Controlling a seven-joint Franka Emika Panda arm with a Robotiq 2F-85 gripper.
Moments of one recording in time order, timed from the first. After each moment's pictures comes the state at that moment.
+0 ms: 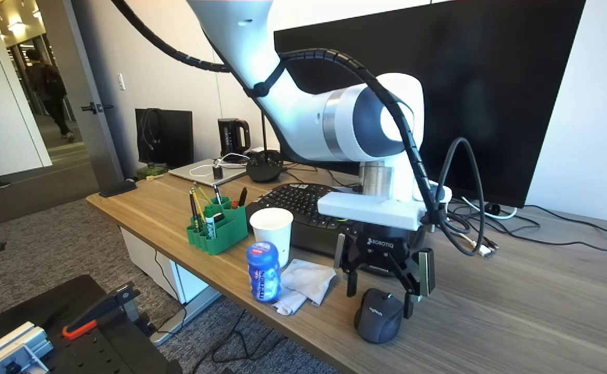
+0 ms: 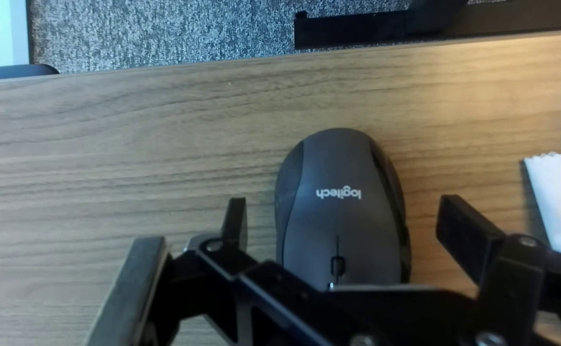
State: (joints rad) arm -0.15 0.82 -0.14 -1.59 -0.16 2.13 -0.16
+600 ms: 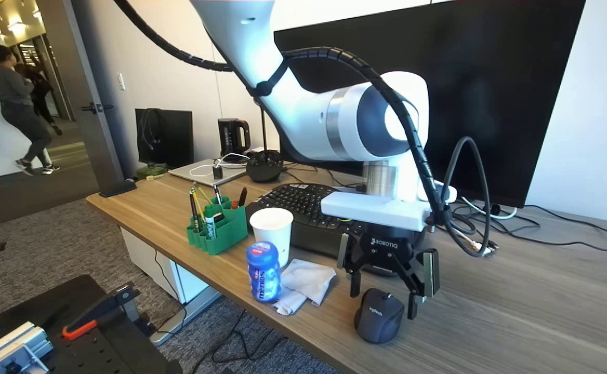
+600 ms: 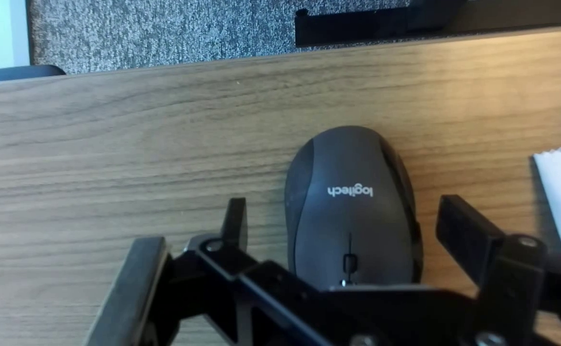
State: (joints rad) arm -0.15 0.82 -0.14 -1.59 -0.15 2.13 -0.16
